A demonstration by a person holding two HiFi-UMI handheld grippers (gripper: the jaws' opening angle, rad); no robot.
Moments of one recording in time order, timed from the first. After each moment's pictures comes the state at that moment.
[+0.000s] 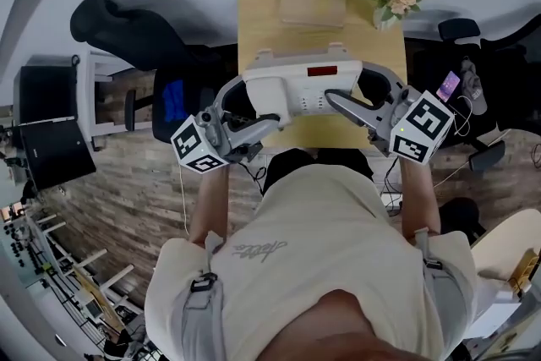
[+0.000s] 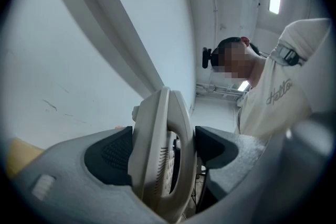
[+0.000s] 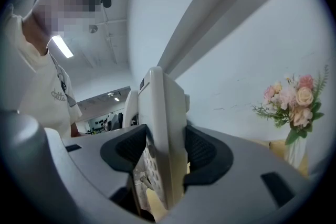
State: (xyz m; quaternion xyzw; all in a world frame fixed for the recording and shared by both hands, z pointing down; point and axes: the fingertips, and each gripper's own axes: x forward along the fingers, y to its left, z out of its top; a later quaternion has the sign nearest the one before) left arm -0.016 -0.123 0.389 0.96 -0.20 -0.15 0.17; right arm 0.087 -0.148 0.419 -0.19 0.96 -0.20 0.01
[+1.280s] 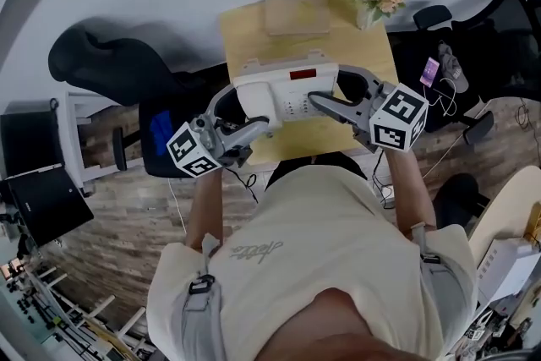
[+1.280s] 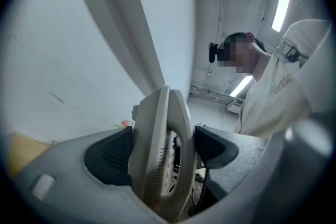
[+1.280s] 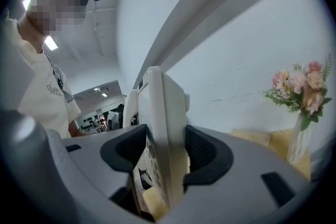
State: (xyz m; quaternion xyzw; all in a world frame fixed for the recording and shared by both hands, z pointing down) left arm -0.087 -0.141 0.417 0.96 -0.14 -0.14 0.20; right arm 0.019 -0.154 0.442 -0.25 0.94 -0.22 -0.04
